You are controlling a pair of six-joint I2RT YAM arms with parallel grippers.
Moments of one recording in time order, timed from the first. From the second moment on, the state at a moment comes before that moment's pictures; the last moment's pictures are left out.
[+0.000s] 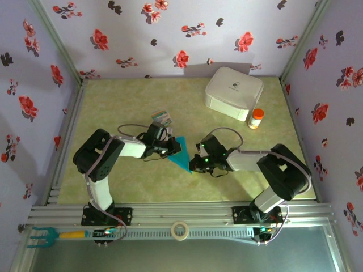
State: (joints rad) left arm -0.63 1.85 0.80 0.24 0.49 -0.93; right arm 0.72 1.56 0.60 -0.03 -0.48 0.81
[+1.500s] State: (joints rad) left arm -0.63 1.85 0.79 0.26 0.50 -0.93; right arm 0.76 1.41 0.47 0.03 -0.45 0.93
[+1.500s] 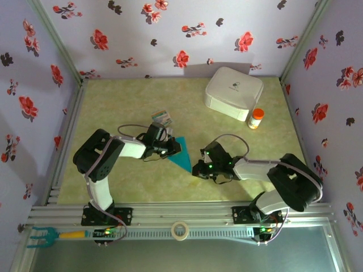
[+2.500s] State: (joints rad) left arm -0.64 1.83 0.75 0.30 0.48 -0.95; right arm 0.71 1.74 0.74 0.06 -0.43 0.89
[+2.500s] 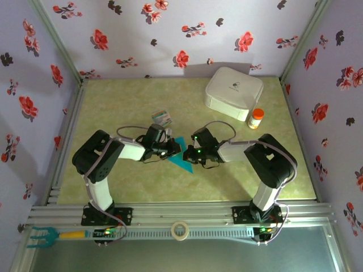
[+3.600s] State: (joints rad) left arm -0.65 1.87 0.84 0.17 0.54 -0.90; right arm 0.70 1.69 0.68 0.10 -0.42 0.89
